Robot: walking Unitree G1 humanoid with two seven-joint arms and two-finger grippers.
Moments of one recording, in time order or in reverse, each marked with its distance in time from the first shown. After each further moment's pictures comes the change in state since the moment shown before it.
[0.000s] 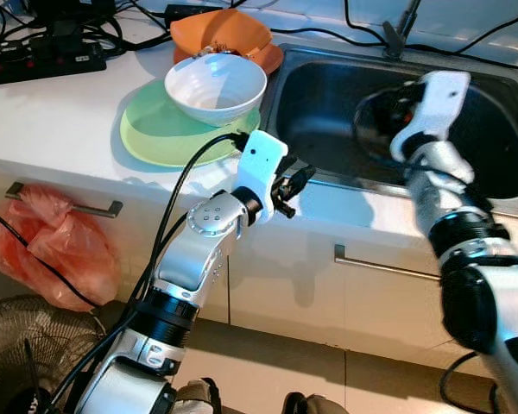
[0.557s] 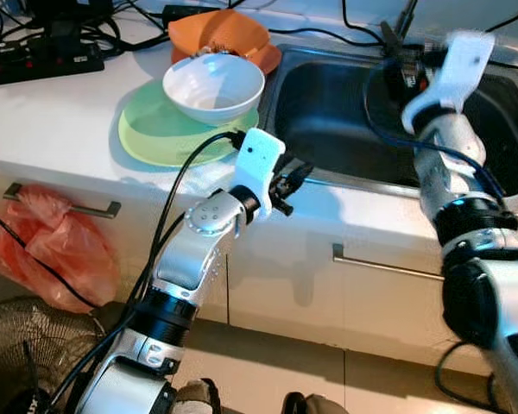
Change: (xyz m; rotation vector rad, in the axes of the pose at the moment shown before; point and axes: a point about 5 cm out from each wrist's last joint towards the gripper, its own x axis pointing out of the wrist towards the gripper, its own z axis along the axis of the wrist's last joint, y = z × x) left arm -0.001 0.004 0.001 0.000 -0.009 0.018; right arm 0.005 0.022 0.041 0.017 -0.227 0.073
